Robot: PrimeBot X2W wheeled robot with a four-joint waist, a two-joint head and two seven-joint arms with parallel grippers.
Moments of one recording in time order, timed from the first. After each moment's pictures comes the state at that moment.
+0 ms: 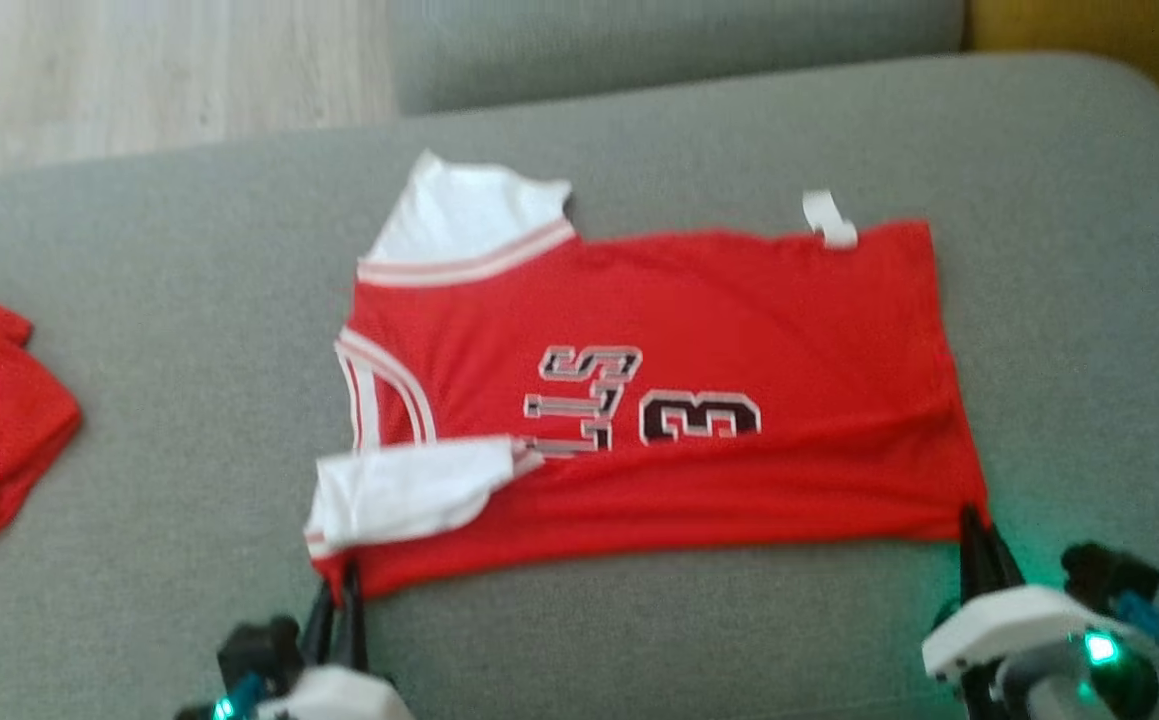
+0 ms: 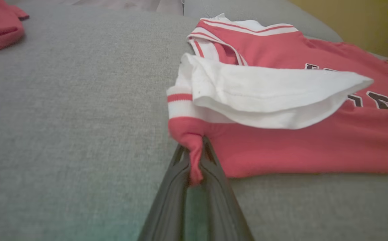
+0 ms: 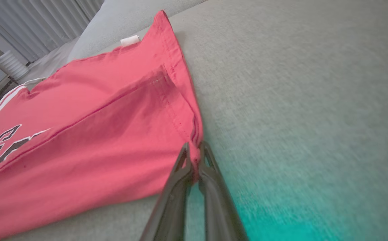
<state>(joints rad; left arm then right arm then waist) -0.11 0.04 -0.21 0.66 -0.33 0.04 -0.26 -0.18 -0.04 -0.07 0.80 0.32 0.13 -0.26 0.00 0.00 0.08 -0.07</state>
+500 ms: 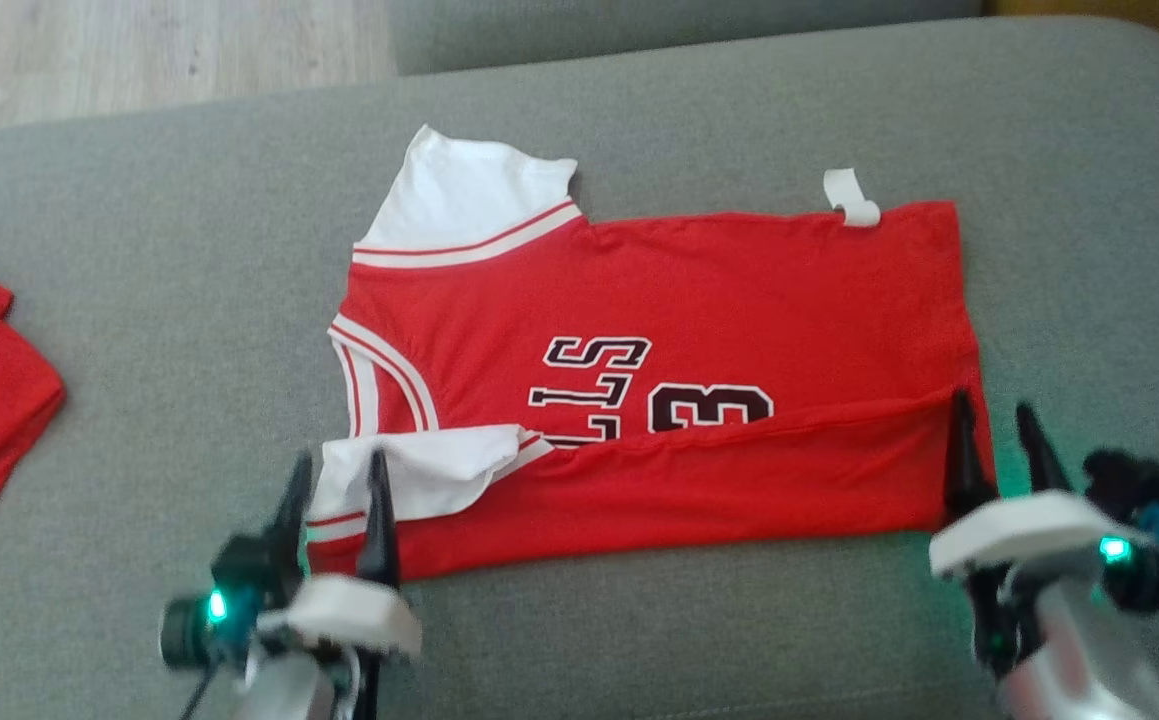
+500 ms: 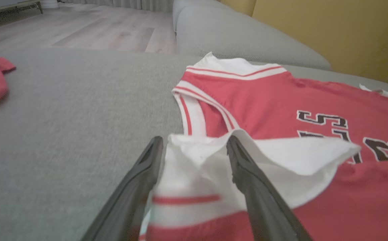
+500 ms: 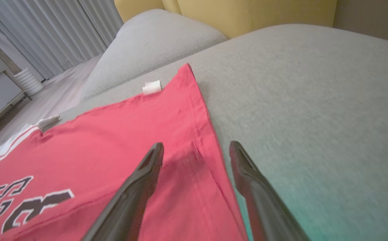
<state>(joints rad) -0.16 0.04 -0.23 0.57 -0.30 0.05 -0.26 -0.25 -0.05 -0.08 0.71 0.32 0.13 -0.26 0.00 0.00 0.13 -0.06</state>
